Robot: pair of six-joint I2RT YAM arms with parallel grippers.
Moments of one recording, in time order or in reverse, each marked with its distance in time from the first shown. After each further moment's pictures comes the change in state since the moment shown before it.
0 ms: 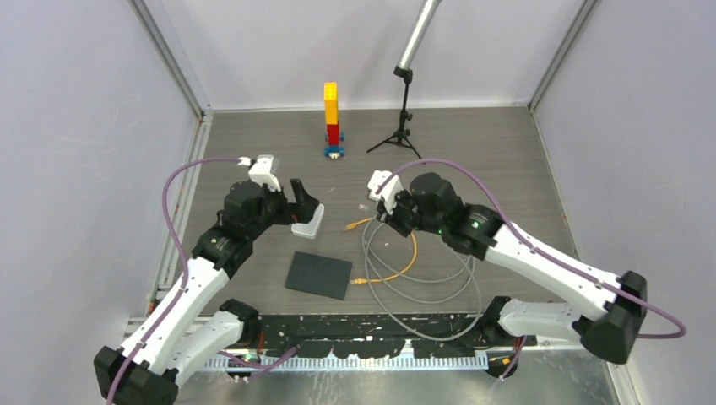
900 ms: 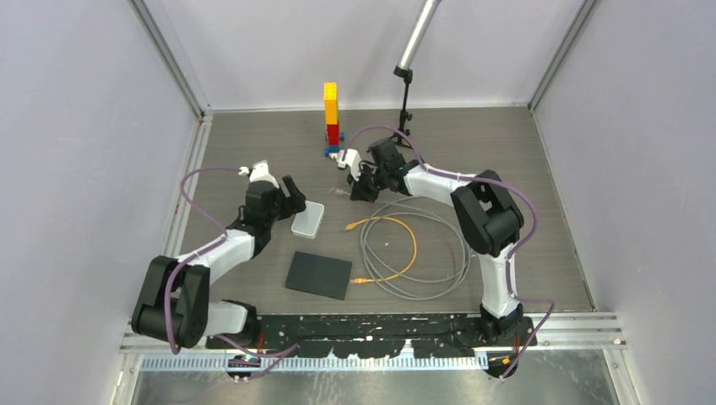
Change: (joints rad) left arm 0.199 0.463 -0.252 0.570 -0.221 -0.147; right arm -0.324 0.957 0.378 0.277 -0.444 -0.193
